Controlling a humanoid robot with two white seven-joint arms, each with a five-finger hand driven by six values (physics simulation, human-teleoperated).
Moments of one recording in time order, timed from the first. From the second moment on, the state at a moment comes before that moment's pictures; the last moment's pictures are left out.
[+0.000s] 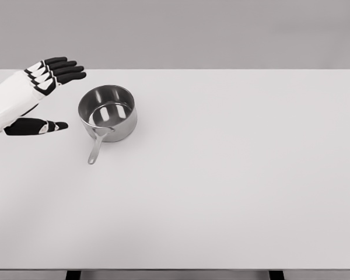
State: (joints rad) left arm -0.17 0.97 -0.23 -1.80 -0.23 -0.61 0.01; right arm 0.03 0.00 -0.06 -0.04 -0.12 -0.06 0.09
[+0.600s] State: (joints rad) left arm -0.21 0.97 -0.29 -1.80 -0.29 -0.61 0.01; right arm 0.04 0.00 -0.06 -0.04 -0.12 -0.06 0.09
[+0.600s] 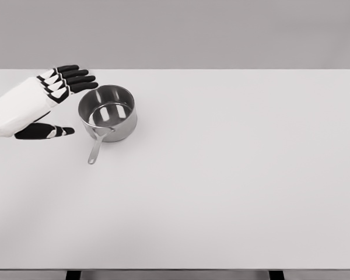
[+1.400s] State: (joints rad) left arm -0.45 0.85 -0.55 -1.80 -0.27 -0.60 0.01; right arm 0.04 0.00 -0.06 -0.04 -0.12 -0.06 0.09
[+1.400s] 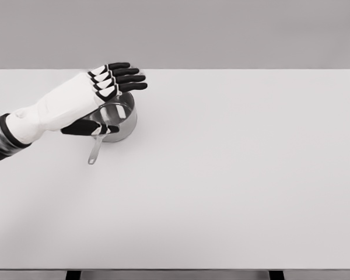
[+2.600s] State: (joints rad) left arm -0.52 0.83 -0.82 -1.69 -0.25 -0.37 -0.01; right arm 0.04 0.00 -0.06 -0.04 -0.12 -0.06 0.09
